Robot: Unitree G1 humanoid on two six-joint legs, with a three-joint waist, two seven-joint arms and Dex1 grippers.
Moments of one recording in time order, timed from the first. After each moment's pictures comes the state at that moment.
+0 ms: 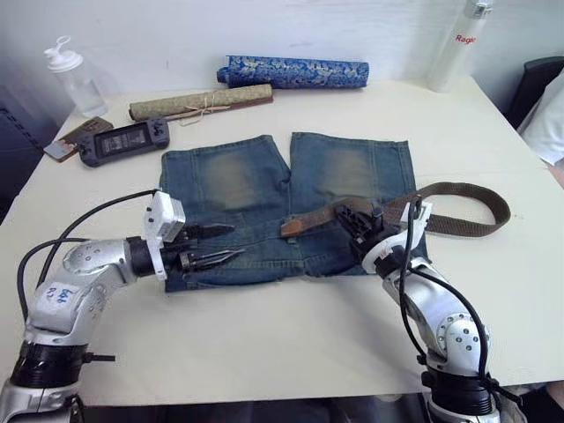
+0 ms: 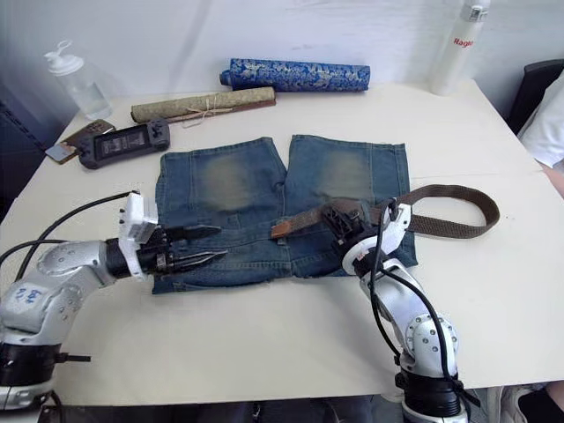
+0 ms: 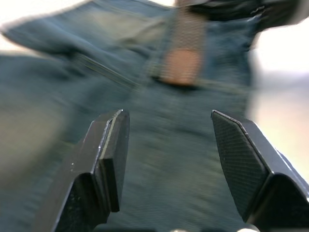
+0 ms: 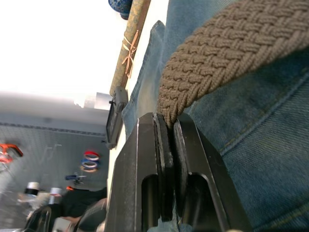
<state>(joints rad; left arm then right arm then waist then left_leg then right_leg) -0.26 0.75 0.13 -0.29 -0.68 0.58 -0.92 -0.21 -0.18 -0.07 -0.42 1.59 0.50 -0.46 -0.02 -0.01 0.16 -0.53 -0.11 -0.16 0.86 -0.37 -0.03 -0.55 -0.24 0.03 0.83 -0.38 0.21</state>
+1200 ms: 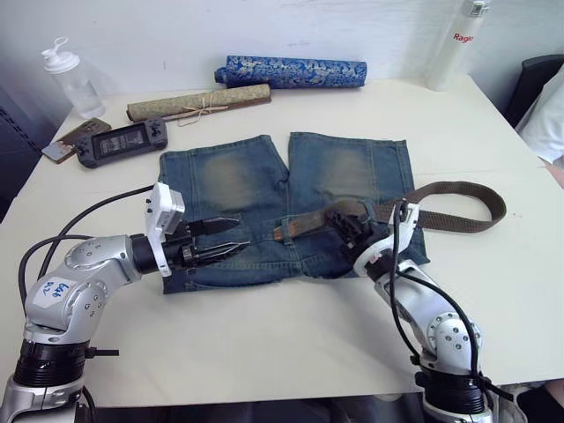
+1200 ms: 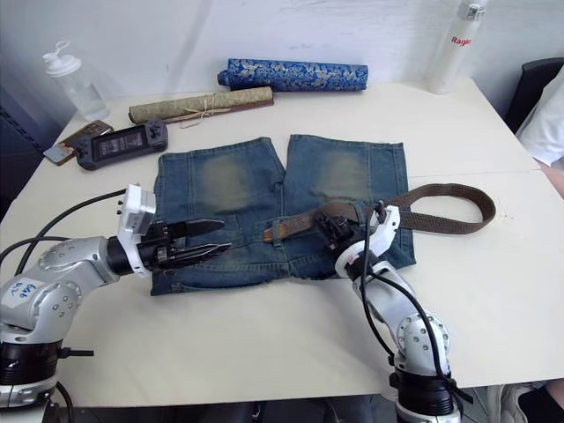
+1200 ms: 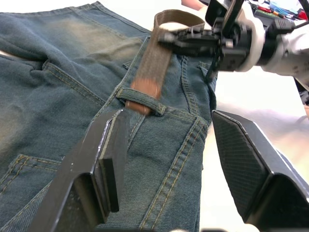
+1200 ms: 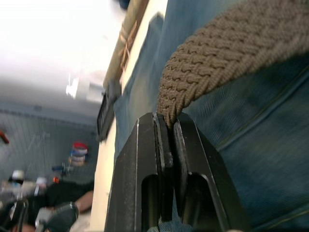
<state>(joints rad) -0.30 0.72 0.15 -0.30 -0.73 0.68 -0.86 -0.21 -0.15 -0.07 -0.39 1.50 0.57 -0.40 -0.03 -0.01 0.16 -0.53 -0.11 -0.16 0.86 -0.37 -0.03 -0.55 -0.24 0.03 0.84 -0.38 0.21</state>
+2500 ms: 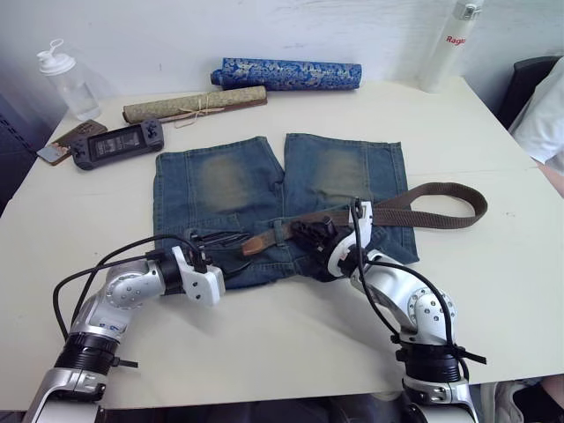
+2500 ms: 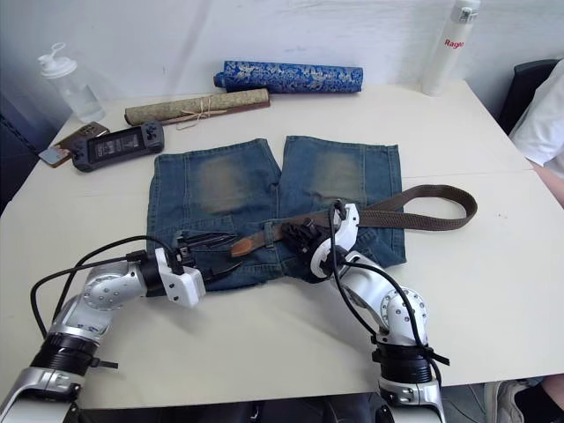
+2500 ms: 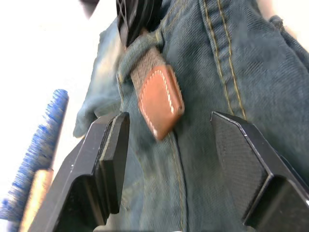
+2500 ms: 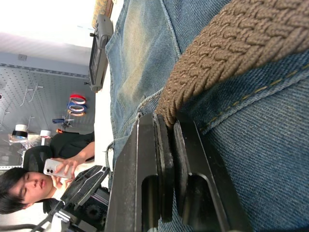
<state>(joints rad) -0.33 0.64 -0.06 0.27 0.32 -0.92 -0.52 -0.35 -0.07 -0.05 -0.20 1.59 0.79 -0.48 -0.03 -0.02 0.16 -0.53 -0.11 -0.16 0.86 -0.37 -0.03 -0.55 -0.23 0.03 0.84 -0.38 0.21</state>
